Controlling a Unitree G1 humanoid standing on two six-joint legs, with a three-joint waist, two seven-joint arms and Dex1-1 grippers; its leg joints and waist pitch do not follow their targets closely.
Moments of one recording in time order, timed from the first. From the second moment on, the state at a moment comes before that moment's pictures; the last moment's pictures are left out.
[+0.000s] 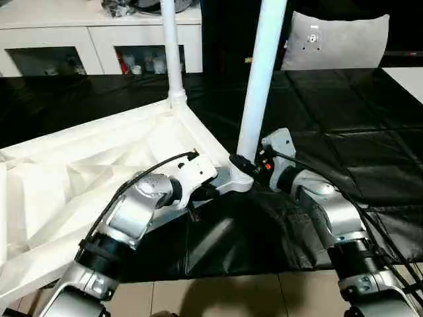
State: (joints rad) left arm -0.49 0.27 -0.32 0.17 0.16 0.57 -0.86; right arm -0.47 -0.21 0.12 0.36 0.16 0.26 0.59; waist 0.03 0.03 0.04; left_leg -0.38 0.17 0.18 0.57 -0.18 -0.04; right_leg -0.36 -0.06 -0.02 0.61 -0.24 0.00
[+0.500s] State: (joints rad) left arm -0.50 0.27 -0.34 0.19 0.15 0.57 -0.81; right arm -0.47 -0.21 0.11 0.42 0.16 0.22 0.57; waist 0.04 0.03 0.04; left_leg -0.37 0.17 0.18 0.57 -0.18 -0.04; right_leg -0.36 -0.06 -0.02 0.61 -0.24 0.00
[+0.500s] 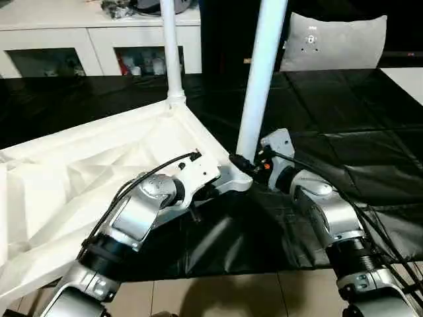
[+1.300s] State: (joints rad) left arm -0.59 0.39 -0.38 0.37 0.11 0.28 -0.98; right arm -0.33 -0.42 0.05 0.35 0.23 0.09 0.86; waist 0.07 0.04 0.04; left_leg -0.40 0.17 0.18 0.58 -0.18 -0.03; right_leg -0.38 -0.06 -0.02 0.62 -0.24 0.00
